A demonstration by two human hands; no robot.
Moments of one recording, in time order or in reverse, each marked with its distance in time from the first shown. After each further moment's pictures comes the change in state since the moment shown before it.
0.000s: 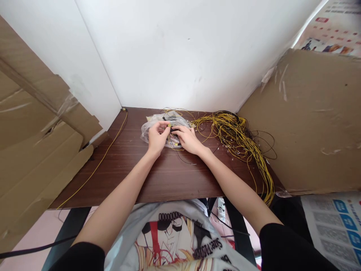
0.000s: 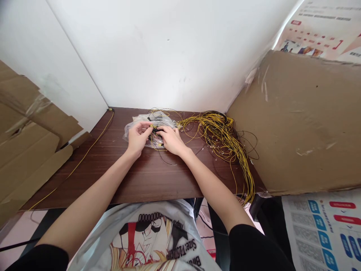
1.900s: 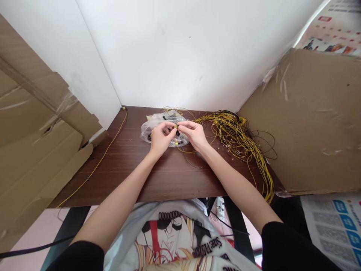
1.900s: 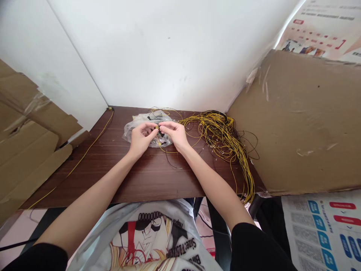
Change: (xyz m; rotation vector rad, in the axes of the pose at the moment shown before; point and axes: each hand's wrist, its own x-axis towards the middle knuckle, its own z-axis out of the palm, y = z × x) left_hand -0.008 0.008 0.002 0.149 -0.106 0.151; right_hand 0.008 -0.010 -0.009 1.282 0.394 0.387
